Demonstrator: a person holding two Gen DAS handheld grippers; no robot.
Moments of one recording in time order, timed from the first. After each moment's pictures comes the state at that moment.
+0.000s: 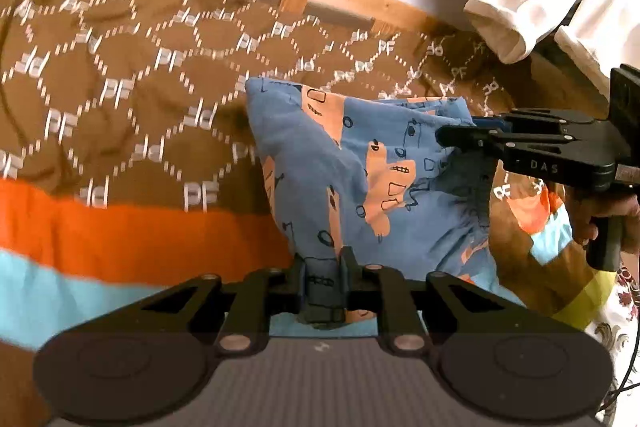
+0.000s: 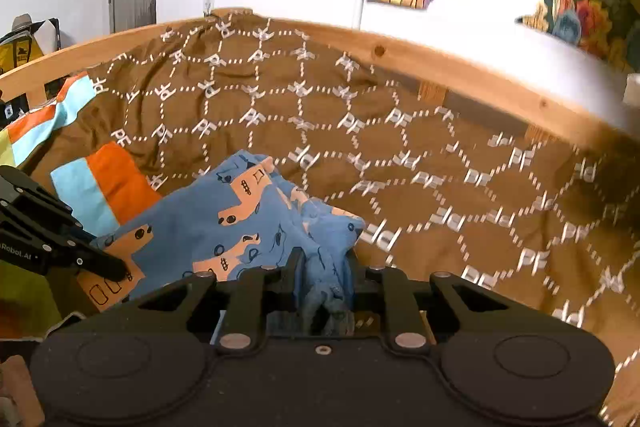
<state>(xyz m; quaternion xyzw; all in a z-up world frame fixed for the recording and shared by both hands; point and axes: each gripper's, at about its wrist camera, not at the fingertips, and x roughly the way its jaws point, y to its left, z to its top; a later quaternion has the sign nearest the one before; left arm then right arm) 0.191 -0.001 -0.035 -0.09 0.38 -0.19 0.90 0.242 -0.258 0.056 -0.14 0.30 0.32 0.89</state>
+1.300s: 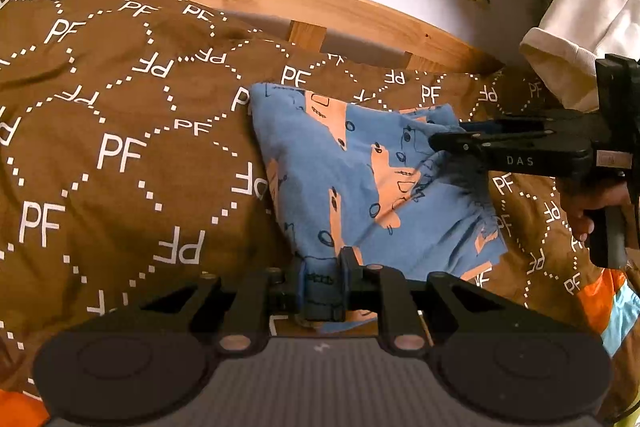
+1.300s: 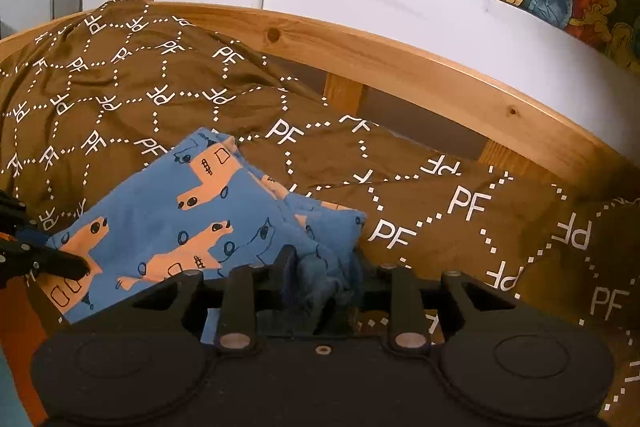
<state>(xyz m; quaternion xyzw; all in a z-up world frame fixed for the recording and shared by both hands) 0.342 -0.019 -0.057 -0.08 0.35 -0.18 0.91 0.417 -0.253 0.025 -0.16 0.32 0.25 0.90</state>
